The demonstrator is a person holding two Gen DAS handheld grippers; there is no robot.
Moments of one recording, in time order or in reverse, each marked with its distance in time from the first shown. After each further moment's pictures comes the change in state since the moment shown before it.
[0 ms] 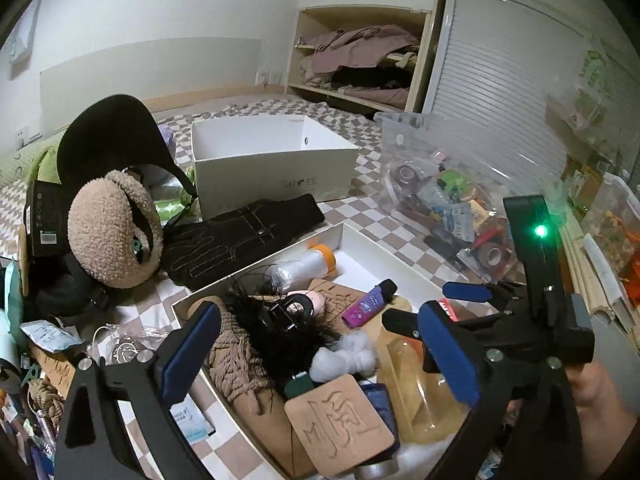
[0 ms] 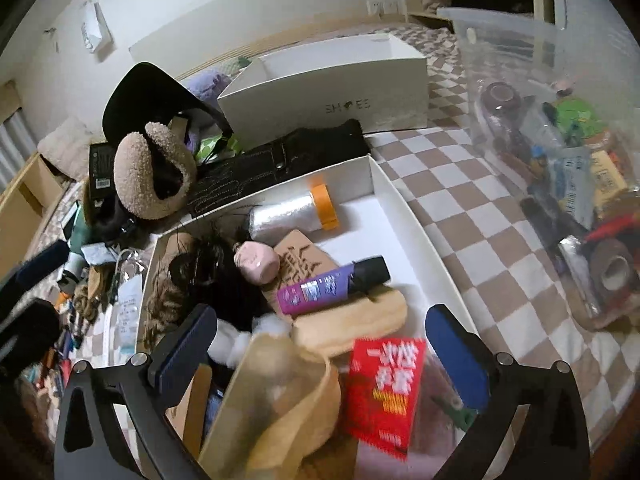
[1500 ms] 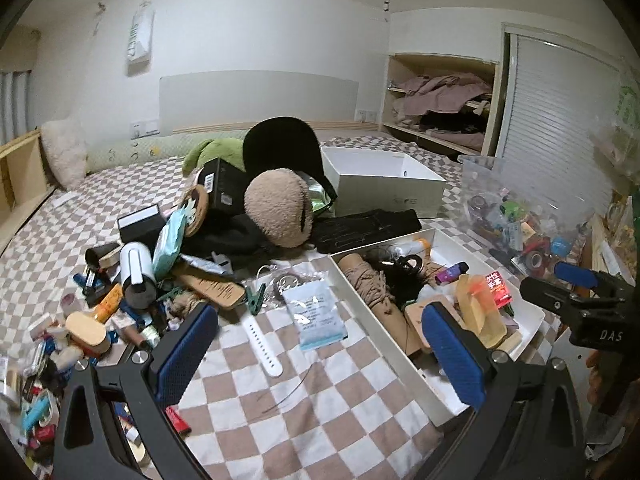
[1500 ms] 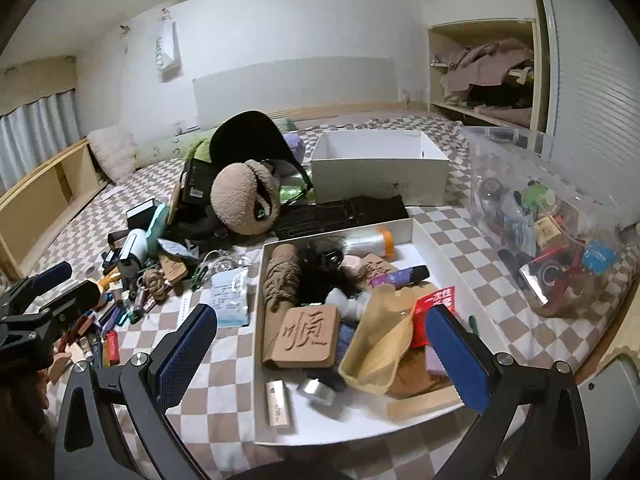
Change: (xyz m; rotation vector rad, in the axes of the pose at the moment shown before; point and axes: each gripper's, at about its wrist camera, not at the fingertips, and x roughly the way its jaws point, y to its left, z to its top) left arm -0.171 0.058 -0.096 -0.139 -0.144 0.305; right arm -0.136 0.110 -0.079 -0.135 -0.265 -0.011
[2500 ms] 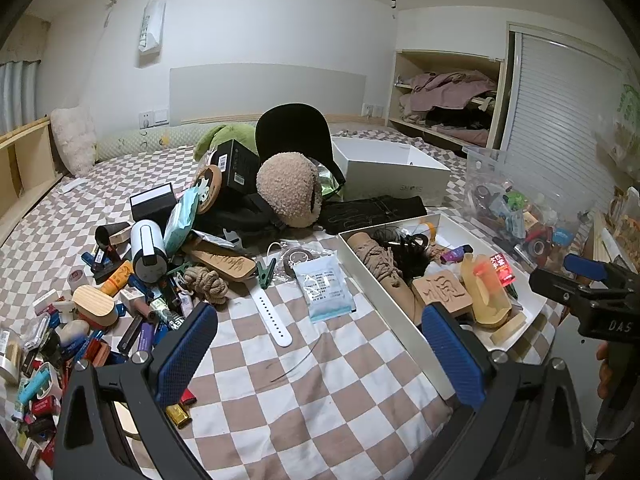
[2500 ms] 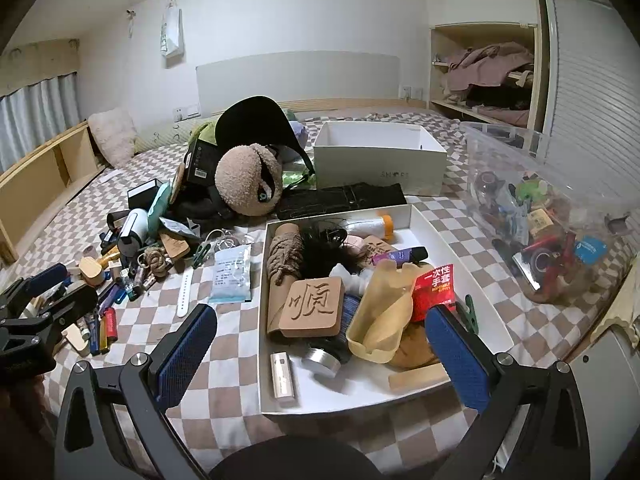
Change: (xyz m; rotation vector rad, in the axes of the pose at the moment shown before) left arm -0.010 0.003 -0.027 -0.004 0.007 0.020; right arm -0.012 0.014 -0.020 -0.034 0.020 -0.041
